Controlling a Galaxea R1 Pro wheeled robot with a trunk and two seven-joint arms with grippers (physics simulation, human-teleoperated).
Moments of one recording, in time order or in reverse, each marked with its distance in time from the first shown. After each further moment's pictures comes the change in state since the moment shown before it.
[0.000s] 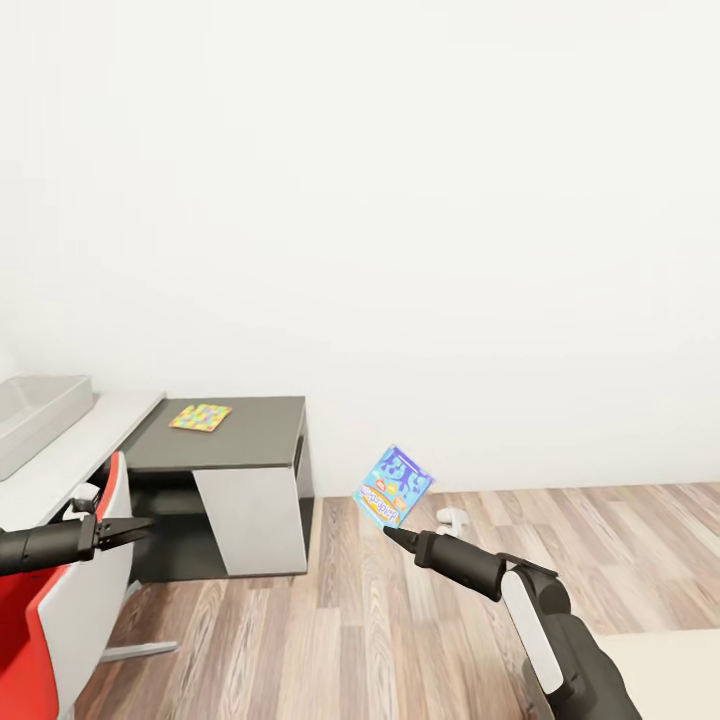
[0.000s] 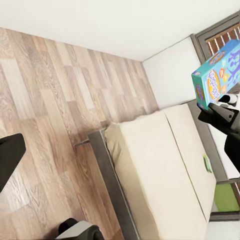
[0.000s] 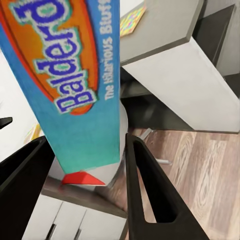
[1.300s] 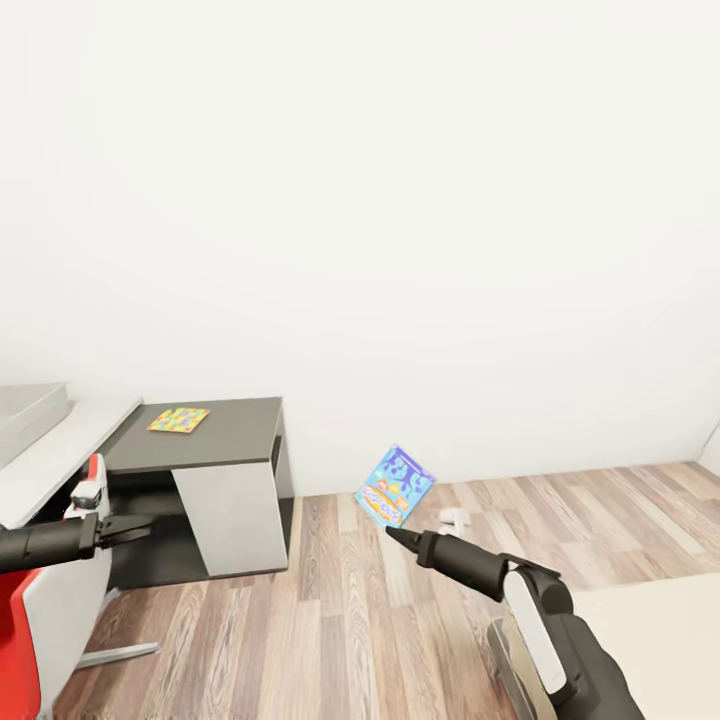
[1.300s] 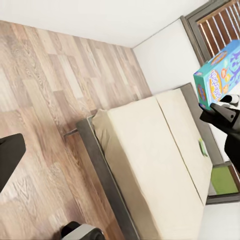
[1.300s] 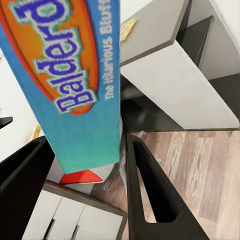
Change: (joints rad) left arm -0.009 -0.001 -0.001 0.001 -0.014 0.004 0.001; right arm 0.000 -0.007 -0.002 0.002 -0.007 0.001 0.003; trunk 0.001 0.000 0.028
